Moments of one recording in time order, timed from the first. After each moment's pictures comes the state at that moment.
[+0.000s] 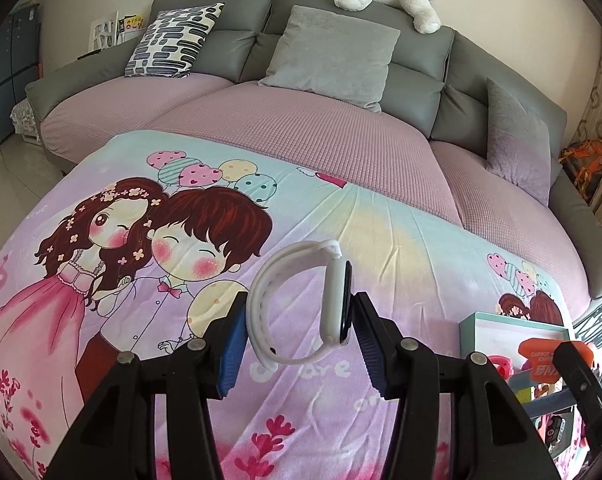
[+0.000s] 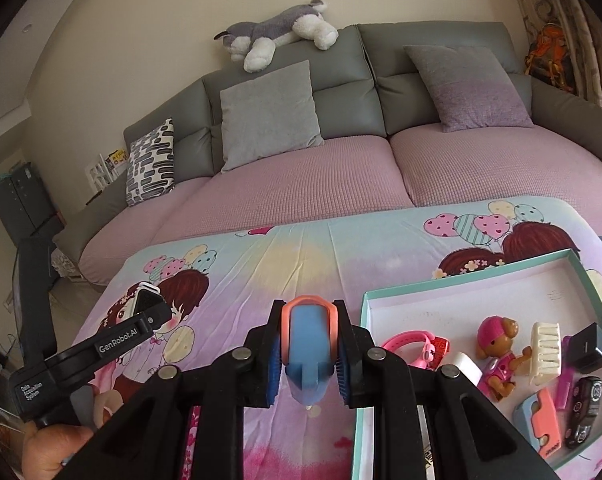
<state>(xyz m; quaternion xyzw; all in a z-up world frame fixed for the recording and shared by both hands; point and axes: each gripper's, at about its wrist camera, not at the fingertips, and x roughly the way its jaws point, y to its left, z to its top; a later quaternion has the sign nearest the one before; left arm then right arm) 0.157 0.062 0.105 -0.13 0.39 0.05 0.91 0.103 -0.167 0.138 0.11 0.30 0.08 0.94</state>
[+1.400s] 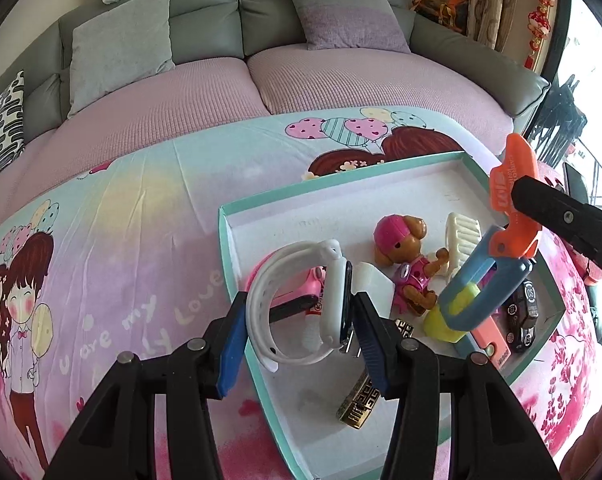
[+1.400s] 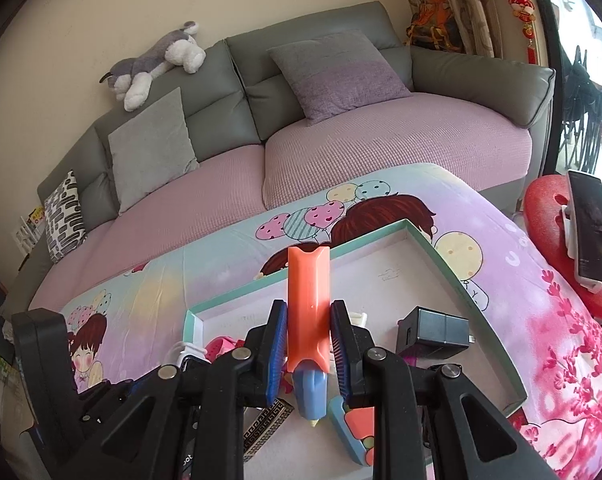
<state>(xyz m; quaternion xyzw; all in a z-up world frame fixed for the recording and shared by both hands) 0.141 -0.164 0.076 0.08 0.46 -0.17 0.87 0.086 -0.316 0.115 0.17 0.34 -0.07 0.92</state>
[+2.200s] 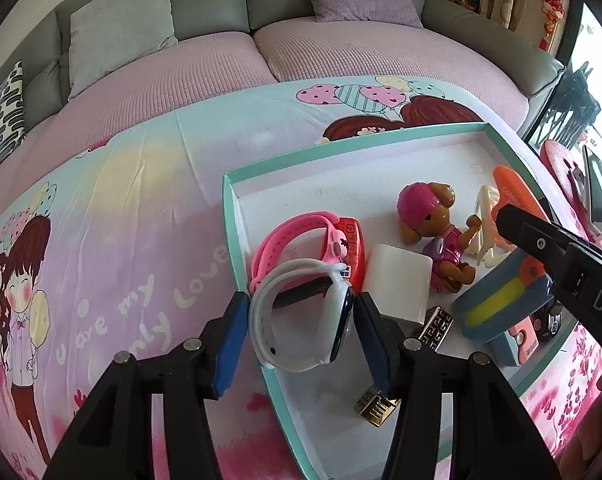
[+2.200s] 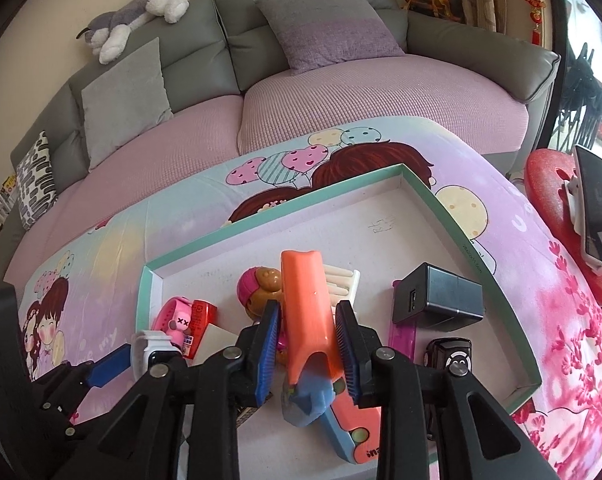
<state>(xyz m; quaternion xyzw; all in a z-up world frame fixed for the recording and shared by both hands) 0.151 -0.162 0.055 0.09 0.50 -0.15 0.85 0.105 -0.314 0.080 0.15 0.41 -0.10 0.89</state>
